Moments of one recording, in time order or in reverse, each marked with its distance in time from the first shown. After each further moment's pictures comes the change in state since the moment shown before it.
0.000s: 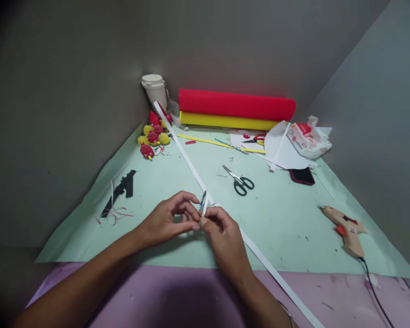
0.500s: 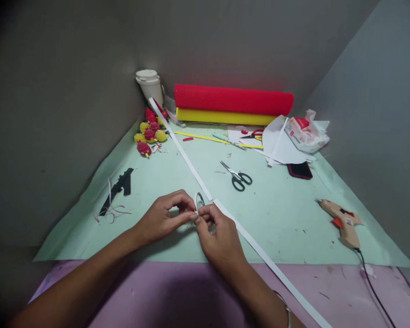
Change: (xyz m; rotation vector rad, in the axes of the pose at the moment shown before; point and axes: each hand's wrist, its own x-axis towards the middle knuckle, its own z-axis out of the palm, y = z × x) left_hand 0.001 0.003 0.000 0.281 0.080 0.110; right_hand 0.000 0.007 0.003 -0.393 0.054 -0.113
